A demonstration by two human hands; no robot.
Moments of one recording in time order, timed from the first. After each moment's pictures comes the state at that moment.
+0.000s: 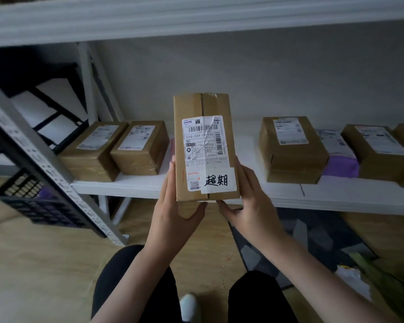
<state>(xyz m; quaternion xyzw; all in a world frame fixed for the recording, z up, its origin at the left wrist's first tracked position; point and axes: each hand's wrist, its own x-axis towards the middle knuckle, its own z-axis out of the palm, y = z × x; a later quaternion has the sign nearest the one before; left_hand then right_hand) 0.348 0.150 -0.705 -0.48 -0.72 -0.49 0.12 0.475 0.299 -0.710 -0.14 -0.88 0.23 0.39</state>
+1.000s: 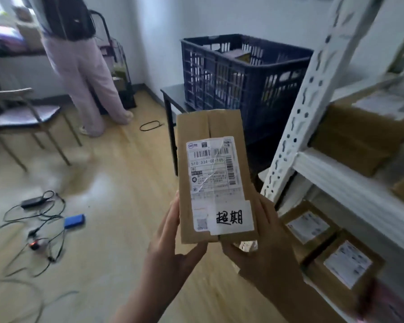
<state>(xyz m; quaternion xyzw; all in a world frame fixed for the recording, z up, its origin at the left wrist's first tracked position) 0.197 -0.192 -0.467 -0.11 -0.83 -0.46 0.29 0.169 0.004 -0.450 0.22 -0.87 0.38 0.23</state>
